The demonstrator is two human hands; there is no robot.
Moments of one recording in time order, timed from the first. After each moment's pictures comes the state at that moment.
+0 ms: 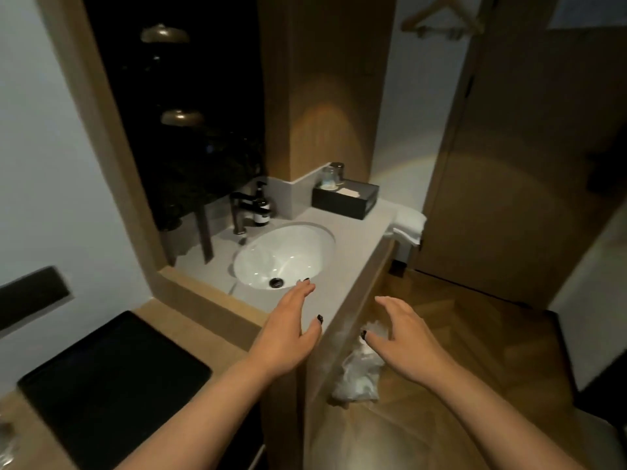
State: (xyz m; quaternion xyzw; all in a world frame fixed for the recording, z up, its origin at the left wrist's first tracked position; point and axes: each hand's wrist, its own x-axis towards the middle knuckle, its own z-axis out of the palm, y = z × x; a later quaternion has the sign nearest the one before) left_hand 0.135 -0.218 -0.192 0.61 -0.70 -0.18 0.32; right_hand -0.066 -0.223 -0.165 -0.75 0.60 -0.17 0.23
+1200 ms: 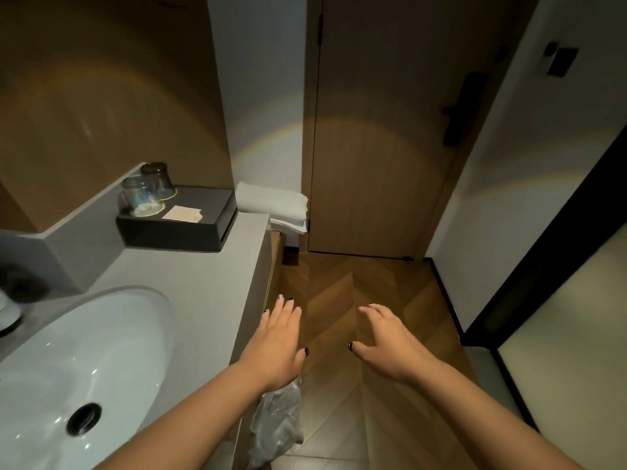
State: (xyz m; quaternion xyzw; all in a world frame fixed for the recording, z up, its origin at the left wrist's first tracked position) left_hand -0.079 -0.619 -0.274 0.47 -0.87 -0.14 0.01; right_hand -0.264 -0.543 -0.228 -0.59 0.77 -0.10 0.24
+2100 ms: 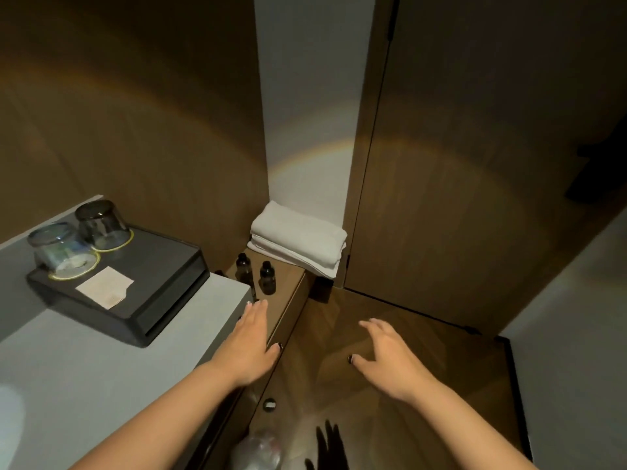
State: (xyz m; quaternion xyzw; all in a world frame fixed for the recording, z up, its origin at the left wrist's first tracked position) left_hand -0.233 -0.940 -0.287 0.65 -0.71 -0.25 0.09; right_hand -0.472 -0.908 -0.254 -0.67 0.67 -0.09 0.31
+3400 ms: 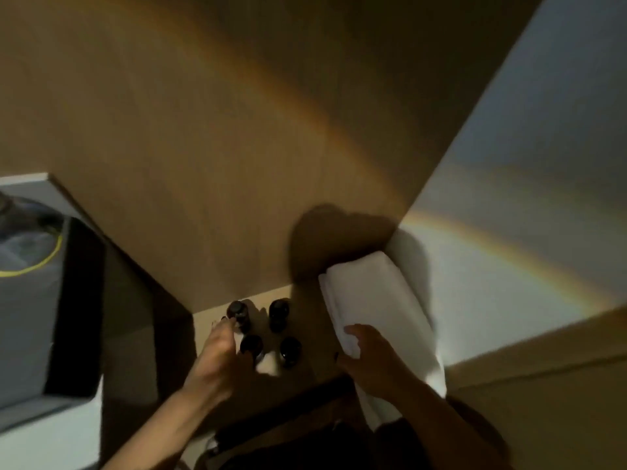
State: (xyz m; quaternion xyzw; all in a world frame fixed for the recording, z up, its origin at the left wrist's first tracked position) left_hand -0.205 -1.321 -0.373 0.88 -0.20 -0.32 0.28; right_hand -0.372 -1.503 -0.328 -0.80 0.40 0.13 0.42
